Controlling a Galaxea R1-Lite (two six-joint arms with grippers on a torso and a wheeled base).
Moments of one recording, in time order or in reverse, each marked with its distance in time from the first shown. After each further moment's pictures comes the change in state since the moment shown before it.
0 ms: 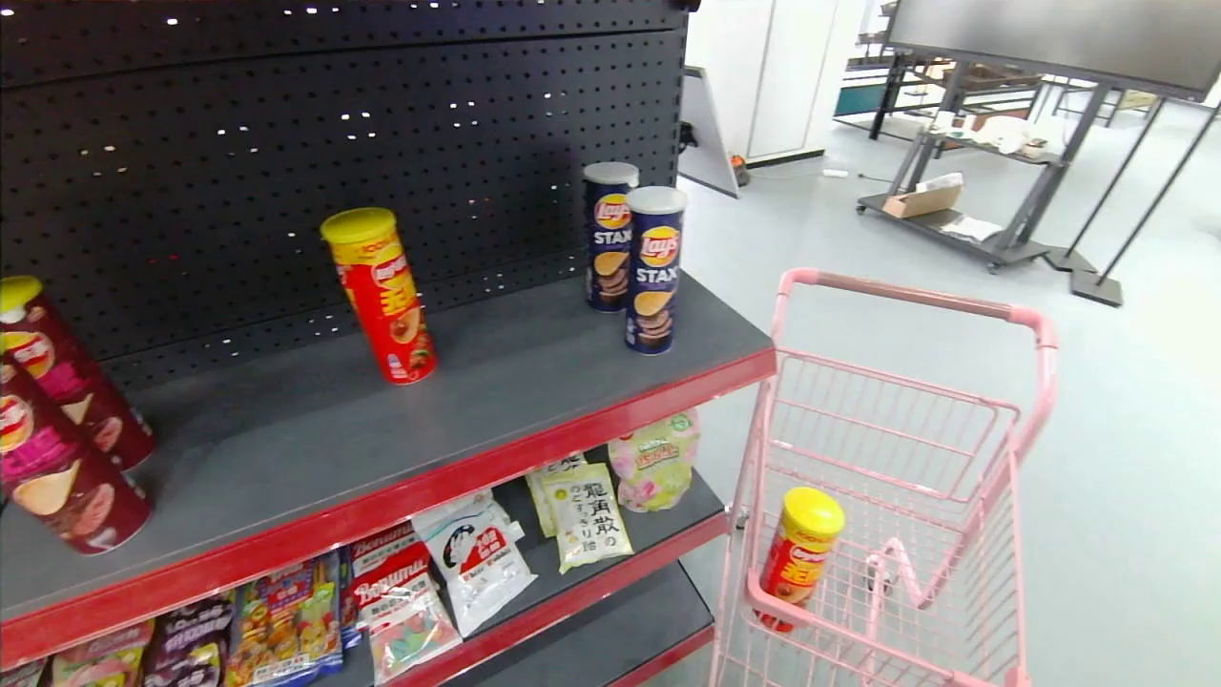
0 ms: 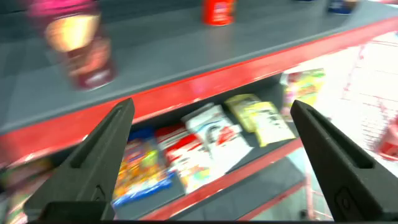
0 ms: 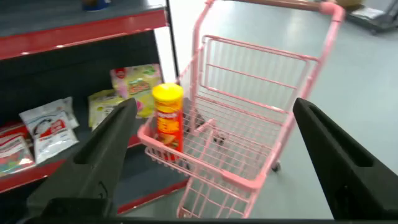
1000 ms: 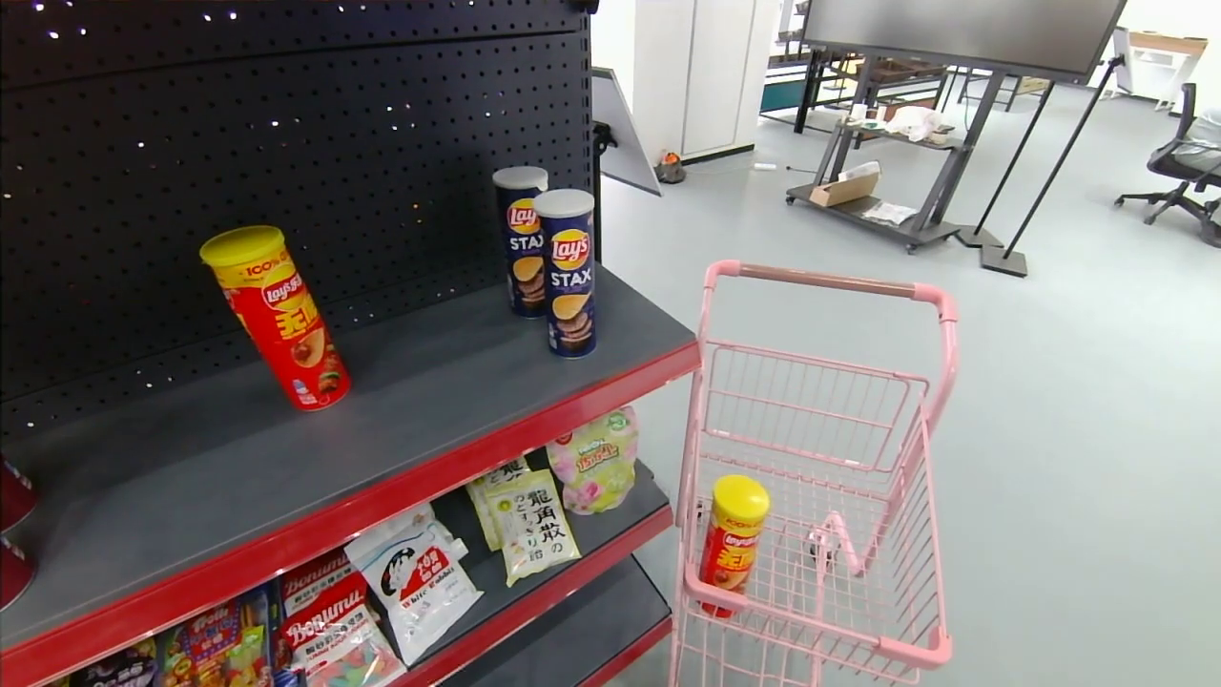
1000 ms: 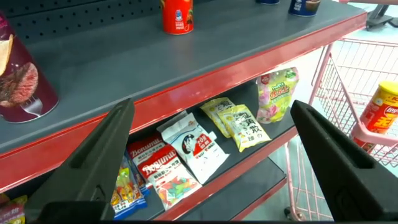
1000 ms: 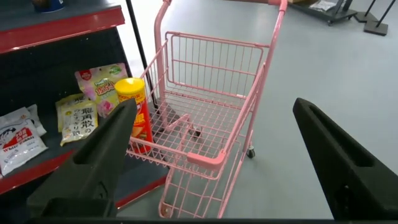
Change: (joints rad) left arm 0.000 0.000 0.000 0.000 0.000 0.000; right arm 0.000 0.000 0.000 0.000 0.000 0.000
